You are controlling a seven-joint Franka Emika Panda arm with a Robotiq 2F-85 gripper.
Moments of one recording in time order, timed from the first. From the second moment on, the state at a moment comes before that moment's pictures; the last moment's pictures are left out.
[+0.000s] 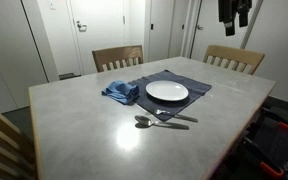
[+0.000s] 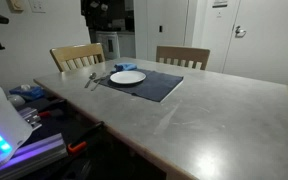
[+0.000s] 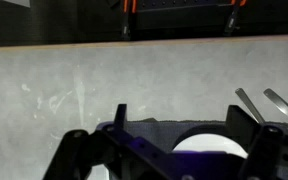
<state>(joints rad) 0.02 -0.37 0.17 -2.45 -0.16 1.79 0.23</state>
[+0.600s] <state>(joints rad) 0.05 -0.36 0.16 -2.45 -0.15 1.80 0.23</state>
